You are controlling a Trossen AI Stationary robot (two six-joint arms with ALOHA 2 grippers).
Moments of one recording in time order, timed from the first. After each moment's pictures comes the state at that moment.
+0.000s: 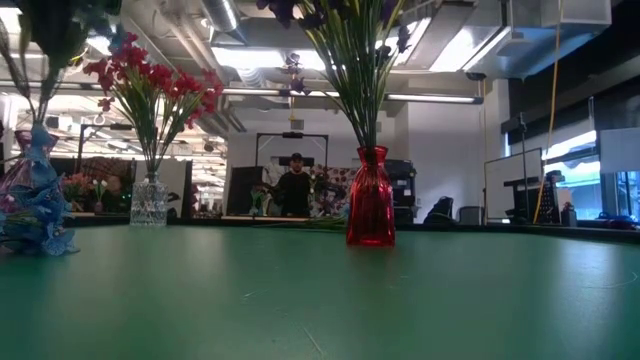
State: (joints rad) left arm -0.05 0.85 1.11 -1.50 -0.03 -0.78; right arm 0.62 1.72 1.72 -0.81 0.30 1.14
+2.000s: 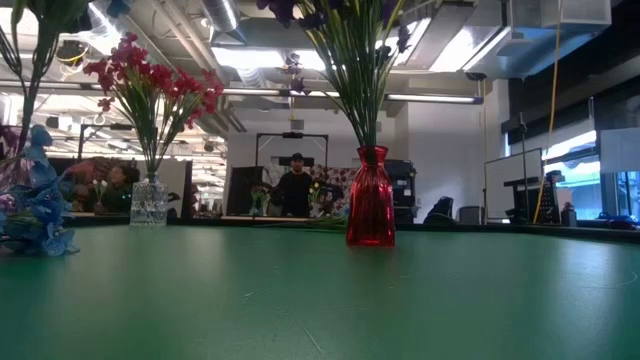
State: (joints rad) left arm -0.19 0.78 1.12 -1.32 -0.02 -0.70; right arm 0.33 1.72 1.72 -0.09 0.32 -0.21
